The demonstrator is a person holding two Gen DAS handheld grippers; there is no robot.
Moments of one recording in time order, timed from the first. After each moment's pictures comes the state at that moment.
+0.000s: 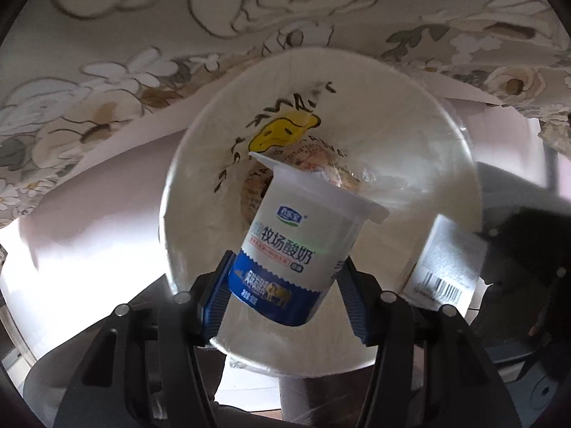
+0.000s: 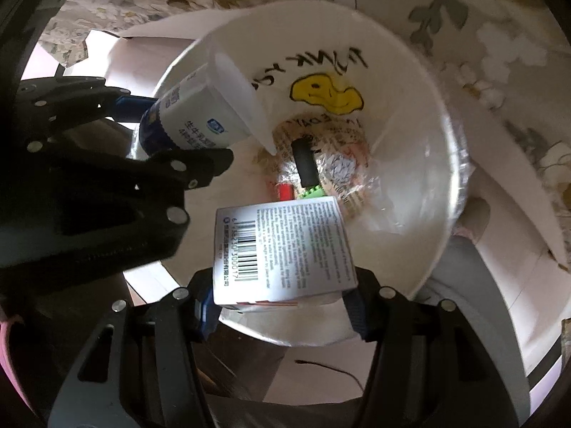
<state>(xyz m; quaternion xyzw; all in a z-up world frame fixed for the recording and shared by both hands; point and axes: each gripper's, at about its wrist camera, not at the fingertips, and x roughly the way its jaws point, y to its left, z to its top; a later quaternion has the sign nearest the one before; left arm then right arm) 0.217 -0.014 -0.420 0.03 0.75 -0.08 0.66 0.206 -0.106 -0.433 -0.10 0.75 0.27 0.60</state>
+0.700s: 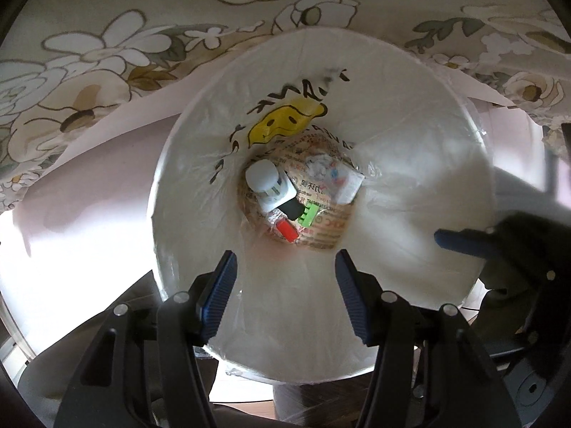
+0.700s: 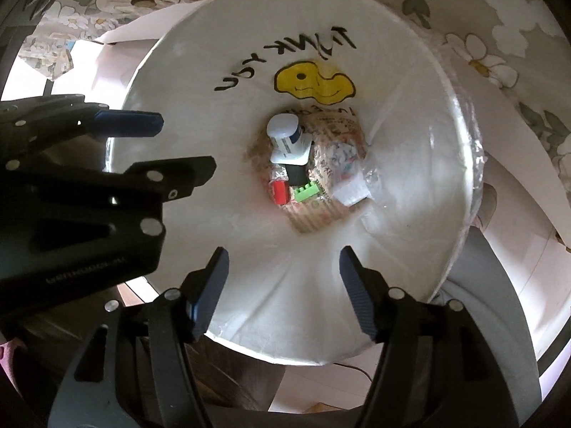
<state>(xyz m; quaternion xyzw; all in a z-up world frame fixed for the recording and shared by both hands) 0.225 -0.007 -0.440 0.01 0.77 -0.08 0.64 0.212 -0.106 -0.452 -0.08 0.76 0.25 0.59</state>
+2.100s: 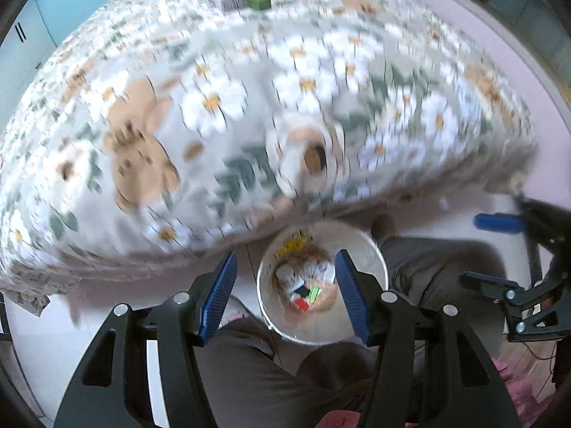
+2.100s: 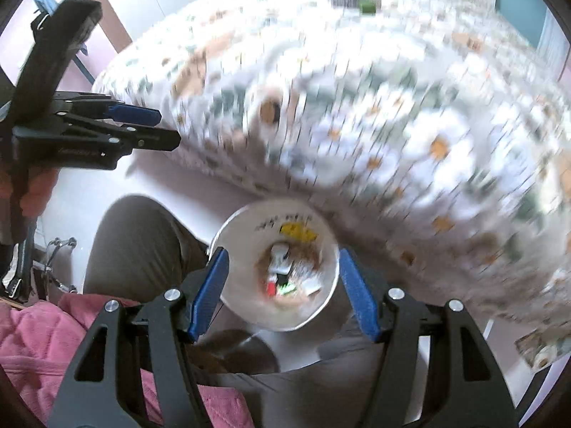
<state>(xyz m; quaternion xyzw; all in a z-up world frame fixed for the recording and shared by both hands) 0.209 0.040 -0.137 0.04 0.57 -0.11 0.82 0.179 -0.162 -0.147 -0.09 0.53 0.28 0.80</state>
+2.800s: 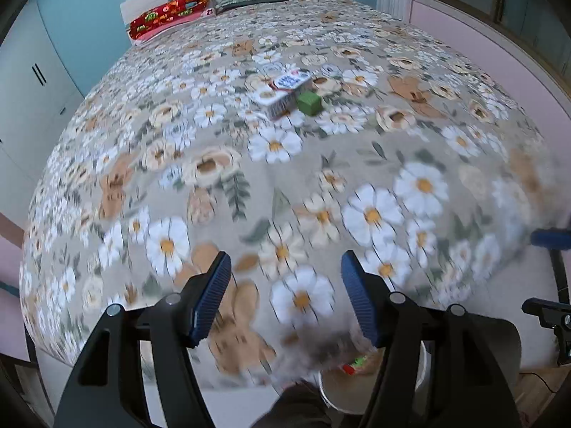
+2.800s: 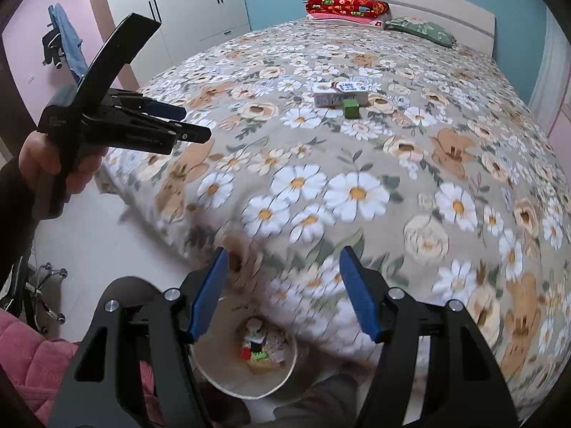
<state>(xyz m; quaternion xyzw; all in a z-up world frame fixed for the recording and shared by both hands) 0.357 0.060 -0.062 0.09 0.50 -0.06 0.86 0.295 -0.153 -0.058 -0.09 0.45 0.29 0.84</state>
